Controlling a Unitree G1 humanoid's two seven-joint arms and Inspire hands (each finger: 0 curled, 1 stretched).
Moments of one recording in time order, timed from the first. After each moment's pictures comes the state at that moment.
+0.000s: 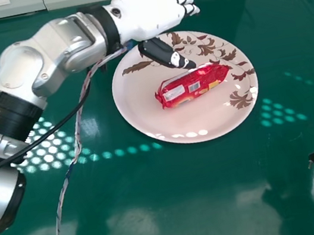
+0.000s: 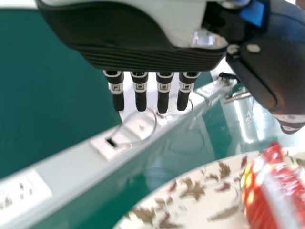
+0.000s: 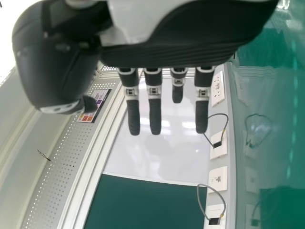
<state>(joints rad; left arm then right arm) -1.20 0.57 -0.53 0.46 0.96 -0.53 -0.16 0.20 -0.02 -0.39 -0.54 0.00 -0.03 -0.18</state>
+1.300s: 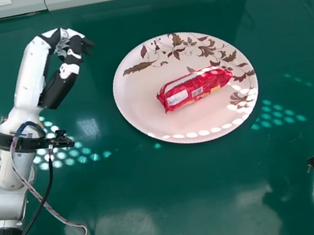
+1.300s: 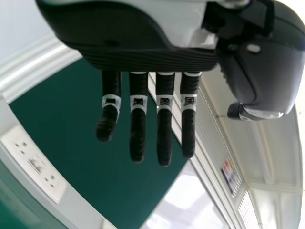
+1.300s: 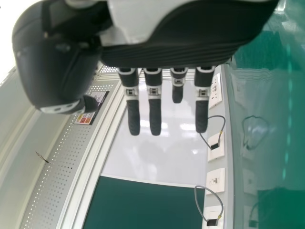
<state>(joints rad) -0.38 0.48 0.05 0.30 0.30 -0.72 0.10 0.21 -0.01 -0.39 -0.52 0.00 -0.04 -0.19</state>
